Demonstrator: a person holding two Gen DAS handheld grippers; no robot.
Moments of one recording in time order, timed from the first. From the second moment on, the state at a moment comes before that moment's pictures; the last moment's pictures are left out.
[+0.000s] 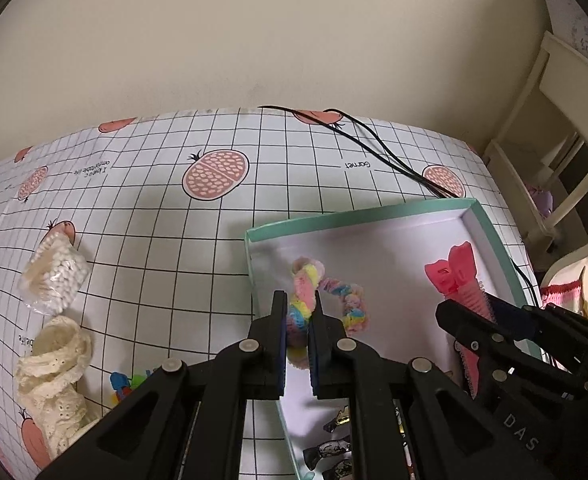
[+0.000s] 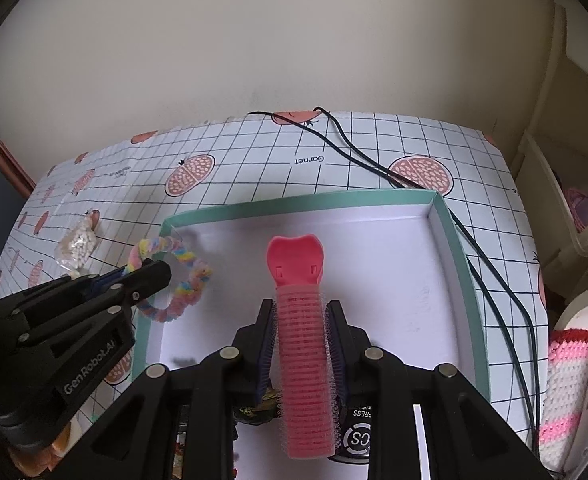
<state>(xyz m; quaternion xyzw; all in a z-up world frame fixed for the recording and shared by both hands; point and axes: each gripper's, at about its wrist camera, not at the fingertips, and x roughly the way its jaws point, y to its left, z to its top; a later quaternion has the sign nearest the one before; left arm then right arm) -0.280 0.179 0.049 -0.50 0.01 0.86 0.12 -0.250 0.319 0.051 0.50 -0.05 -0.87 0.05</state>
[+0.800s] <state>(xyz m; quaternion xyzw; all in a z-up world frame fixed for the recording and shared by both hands) -0.270 0.179 0.067 -0.48 0.01 0.87 0.13 -0.249 0.312 0.058 0.50 -0.02 -0.87 0.04</state>
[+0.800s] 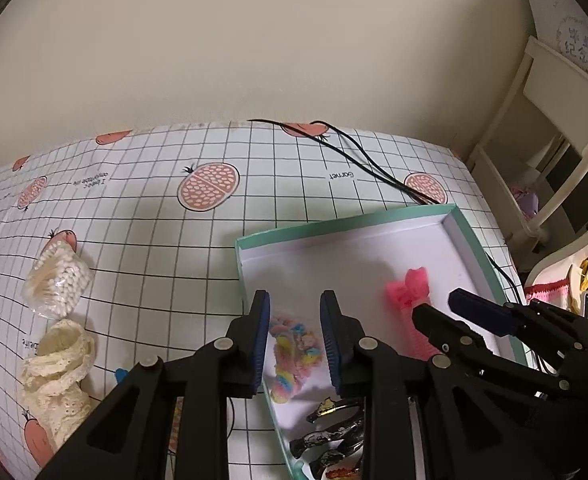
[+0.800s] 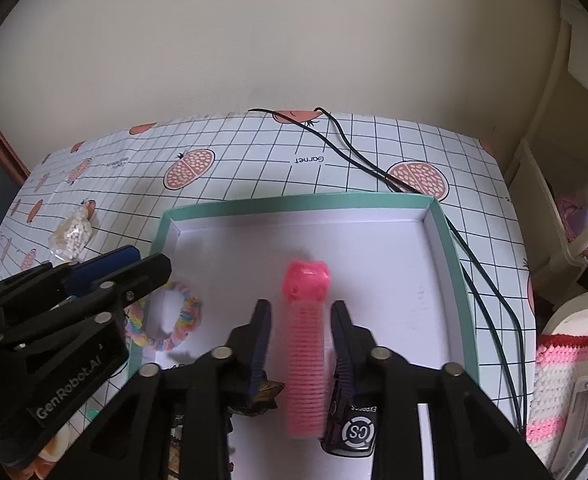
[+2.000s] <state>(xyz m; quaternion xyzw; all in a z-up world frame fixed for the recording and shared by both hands) -0.261 0.128 0.082 -0.46 -0.03 0.89 0.02 -0.233 0.304 0.079 0.47 0.00 -0.88 0.06</state>
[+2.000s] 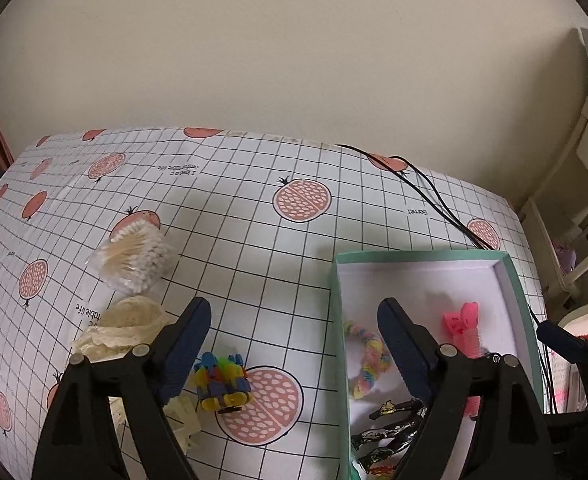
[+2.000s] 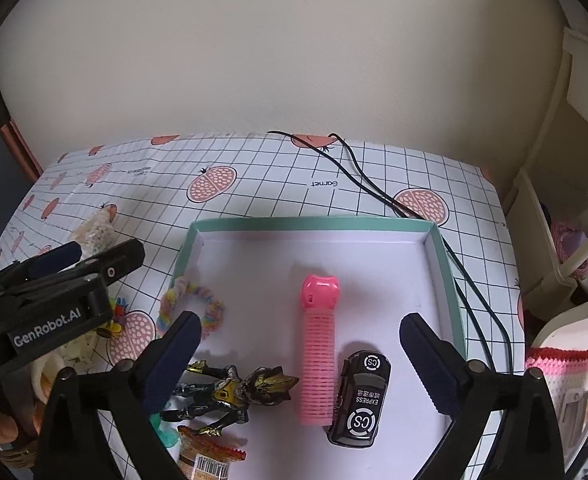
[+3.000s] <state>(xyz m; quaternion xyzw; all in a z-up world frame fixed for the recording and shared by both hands) -0.222 -0.014 0.117 -0.43 -0.13 0.89 -0.05 -0.220 0.267 0.133 0.41 -0.08 -0.91 0.06</state>
